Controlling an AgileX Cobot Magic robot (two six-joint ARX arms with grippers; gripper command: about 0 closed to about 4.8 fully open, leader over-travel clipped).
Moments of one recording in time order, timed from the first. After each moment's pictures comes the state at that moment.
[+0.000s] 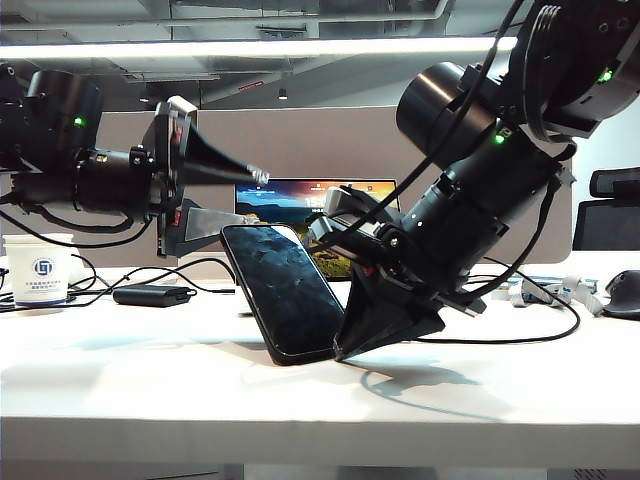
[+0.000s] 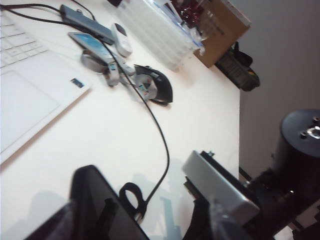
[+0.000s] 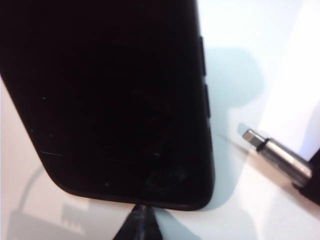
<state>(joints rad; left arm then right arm) -0.22 1.87 0.92 0.63 1.19 -0.38 0.61 1.76 0.86 0.10 -0.31 0.25</state>
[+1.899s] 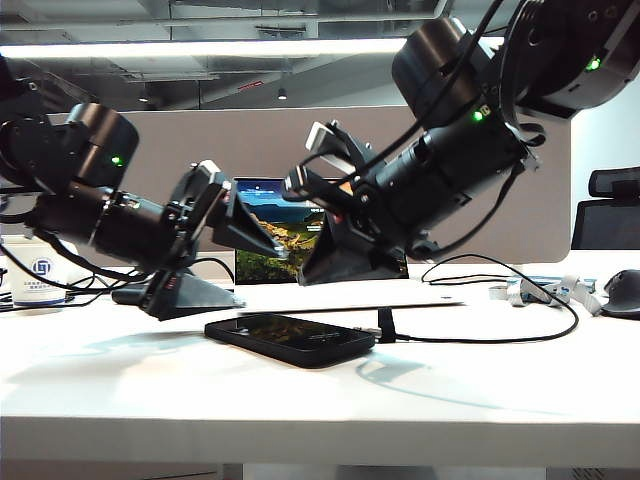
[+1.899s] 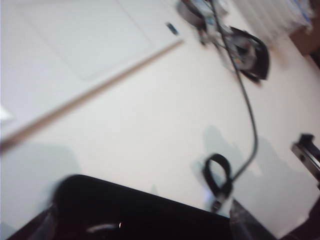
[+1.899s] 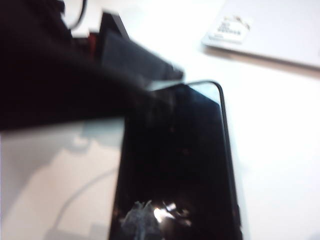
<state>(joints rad) -0.26 1.90 0.90 0.50 0.76 -0.35 0.62 1.75 0.89 0.29 -0.31 0.21</state>
